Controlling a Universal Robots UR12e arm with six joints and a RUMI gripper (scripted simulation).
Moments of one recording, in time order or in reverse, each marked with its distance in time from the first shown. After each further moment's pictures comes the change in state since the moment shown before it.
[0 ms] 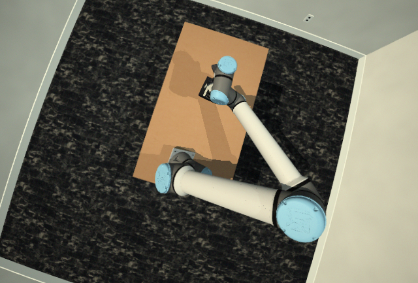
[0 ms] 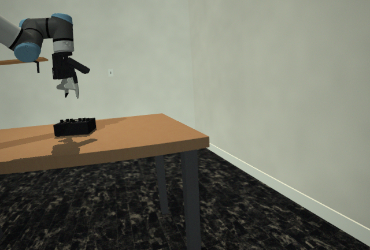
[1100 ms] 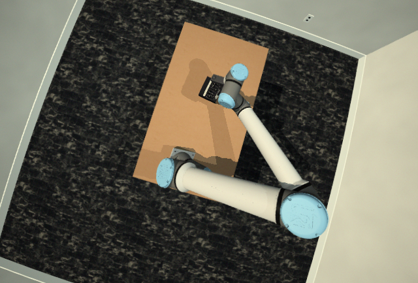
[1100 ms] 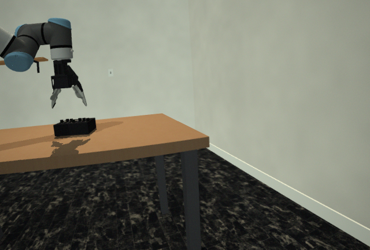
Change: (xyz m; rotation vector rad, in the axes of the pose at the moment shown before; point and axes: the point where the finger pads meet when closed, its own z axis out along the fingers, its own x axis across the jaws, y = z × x) arm 0.032 0.029 0.037 0.048 -0.040 -0.846
